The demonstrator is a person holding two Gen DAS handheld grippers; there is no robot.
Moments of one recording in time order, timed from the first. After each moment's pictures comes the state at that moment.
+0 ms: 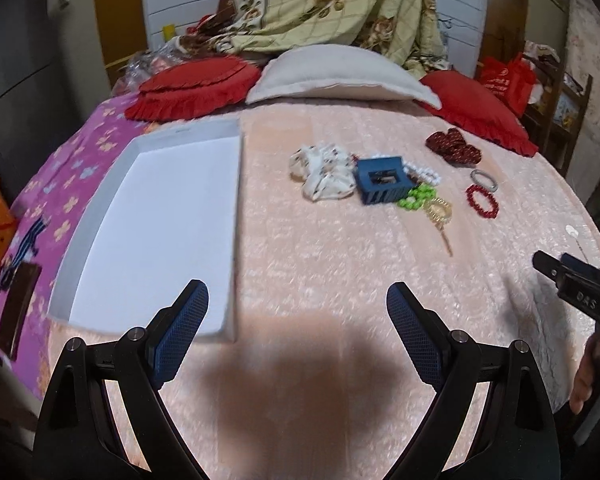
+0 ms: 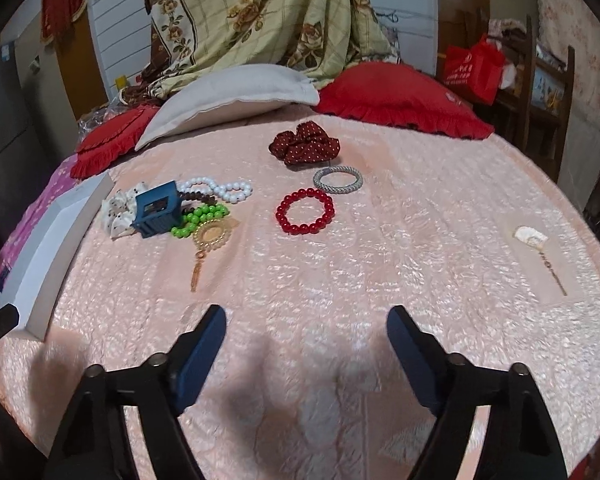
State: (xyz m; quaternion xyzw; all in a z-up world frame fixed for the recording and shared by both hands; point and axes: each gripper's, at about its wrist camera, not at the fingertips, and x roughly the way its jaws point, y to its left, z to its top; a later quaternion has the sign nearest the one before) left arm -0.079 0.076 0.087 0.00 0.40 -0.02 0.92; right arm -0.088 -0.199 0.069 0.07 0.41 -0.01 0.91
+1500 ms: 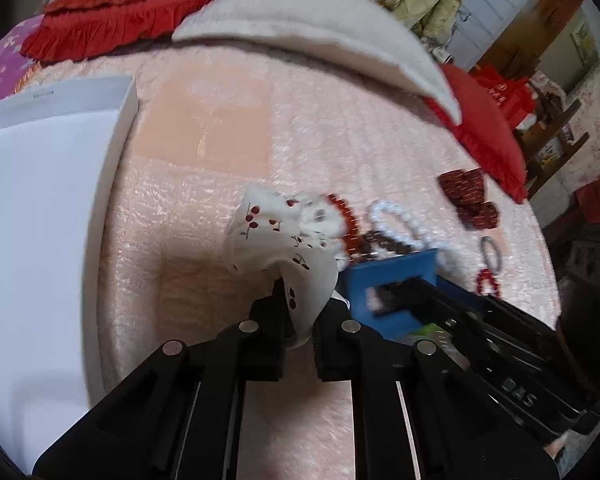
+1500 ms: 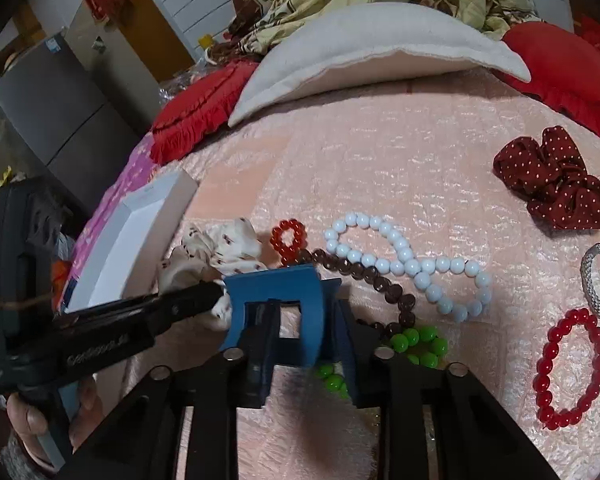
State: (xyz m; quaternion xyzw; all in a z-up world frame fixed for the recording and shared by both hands) left arm 0.121 0.082 0.039 -0.14 0.50 -0.13 0.85; right arm 0.103 -0.089 0.041 0.11 0.45 0.20 0.86
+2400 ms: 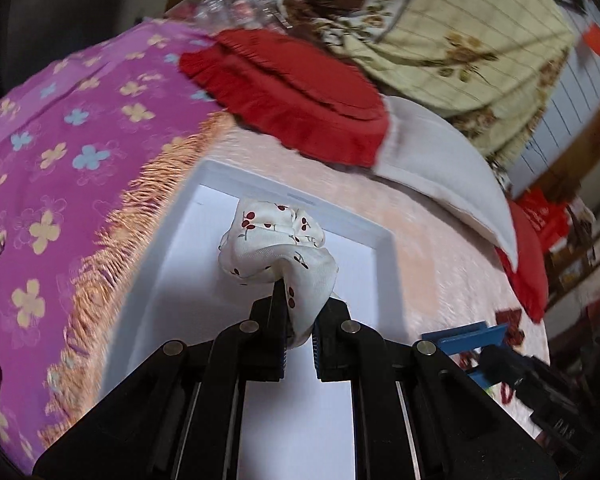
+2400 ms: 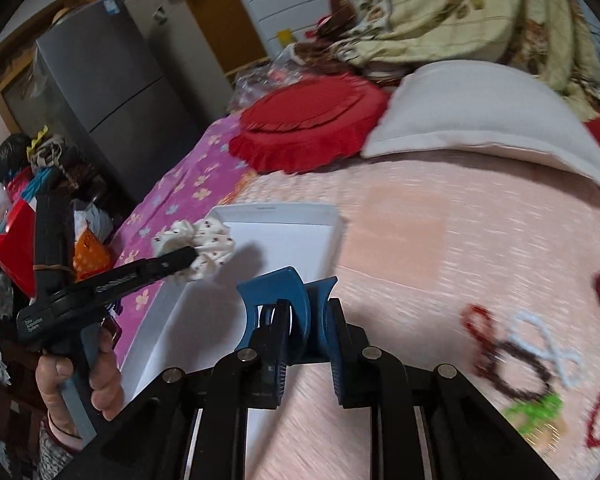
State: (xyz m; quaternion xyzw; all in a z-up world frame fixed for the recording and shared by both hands) left arm 0.122 0.315 0.068 -0.24 0.42 0.00 0.88; right arm 0.121 0.087 0.103 0.04 0.45 0.27 0.85
